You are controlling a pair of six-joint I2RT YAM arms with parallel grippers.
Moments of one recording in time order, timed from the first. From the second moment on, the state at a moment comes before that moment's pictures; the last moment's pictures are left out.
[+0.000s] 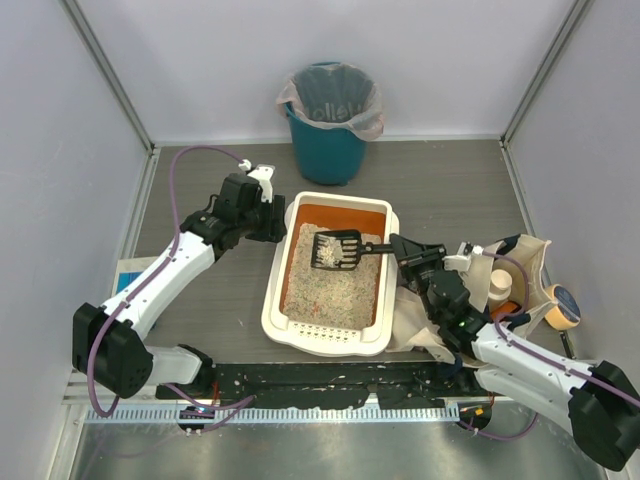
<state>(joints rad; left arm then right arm) -0.48 1.32 1.11 -0.52 0.01 -0.23 0.68 0.81 0.20 0.56 0.52 1.34</state>
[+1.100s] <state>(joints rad) -0.49 1.32 1.11 -0.52 -0.01 -0.23 0.64 0.90 0.15 0.76 0.42 1.36</state>
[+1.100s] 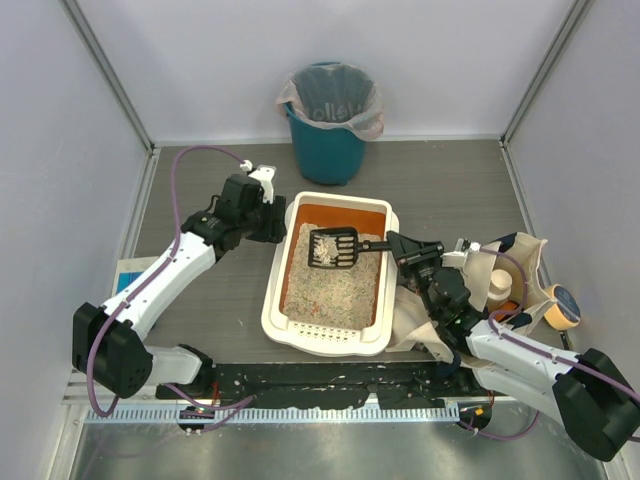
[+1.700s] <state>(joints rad) -0.50 1.32 1.11 -0.52 -0.02 -0.23 0.62 0.87 0.13 0.76 0.40 1.36</state>
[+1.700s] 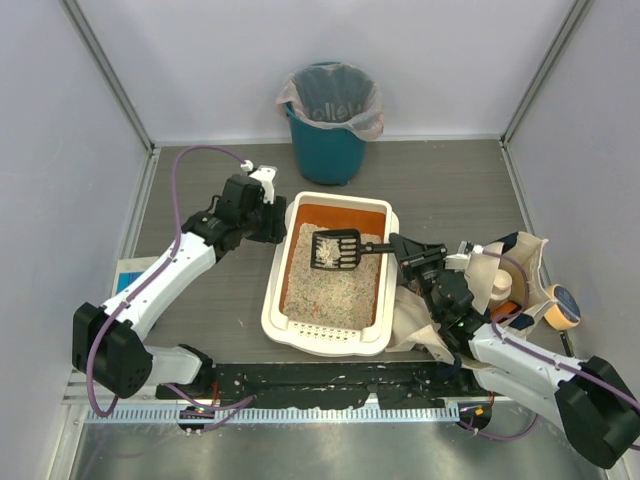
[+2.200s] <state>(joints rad) -0.50 1.32 1.11 -0.52 -0.02 -0.21 0.61 0.81 0.17 0.61 0.38 1.37</state>
